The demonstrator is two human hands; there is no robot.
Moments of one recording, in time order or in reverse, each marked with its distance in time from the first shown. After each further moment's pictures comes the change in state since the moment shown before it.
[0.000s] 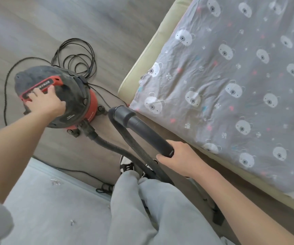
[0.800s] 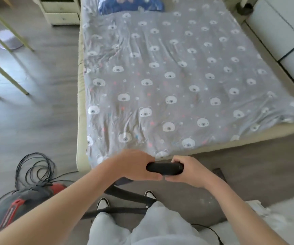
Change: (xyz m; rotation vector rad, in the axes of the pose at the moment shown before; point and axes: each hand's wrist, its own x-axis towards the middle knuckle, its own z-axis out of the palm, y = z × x) left_hand -0.478 0.290 -0.167 0.700 -0.354 1.620; right_hand -0.273 0.094 -0.117 0.501 0.454 0.191
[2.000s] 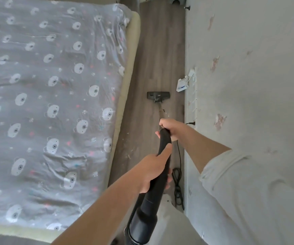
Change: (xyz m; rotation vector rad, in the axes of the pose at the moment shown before) left_hand 0.019 0.168 0.117 -0.649 -0.820 -0.315; right_hand -0.090 0.163 0.132 1.979 0.846 0.828
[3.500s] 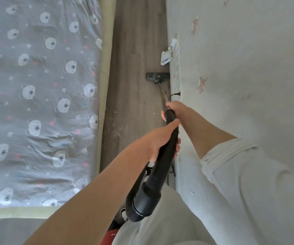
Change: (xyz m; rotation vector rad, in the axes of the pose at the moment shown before) left_hand 0.013 -0.049 0.064 0.031 -0.161 -0.067; right_hand -0.027 0.084 -0.076 0.299 0.108 0.049
